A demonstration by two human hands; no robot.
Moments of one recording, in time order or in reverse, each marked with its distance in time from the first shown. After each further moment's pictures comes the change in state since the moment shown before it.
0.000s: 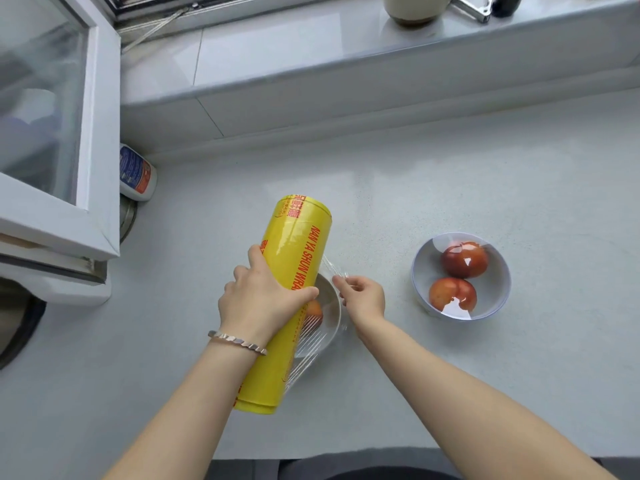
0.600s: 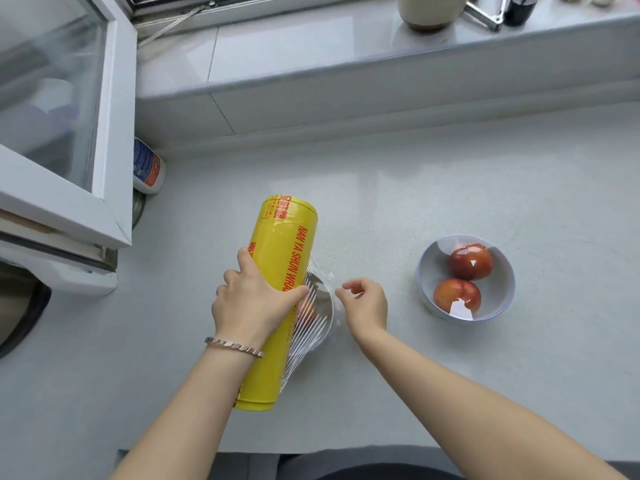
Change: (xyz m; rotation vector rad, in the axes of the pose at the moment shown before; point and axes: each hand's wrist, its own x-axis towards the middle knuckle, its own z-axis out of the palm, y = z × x) left_hand -0.005 -0.020 0.001 -0.045 0.069 -0.064; right_hand -0.015 0.010 0.004 -0.239 0.048 -0.125
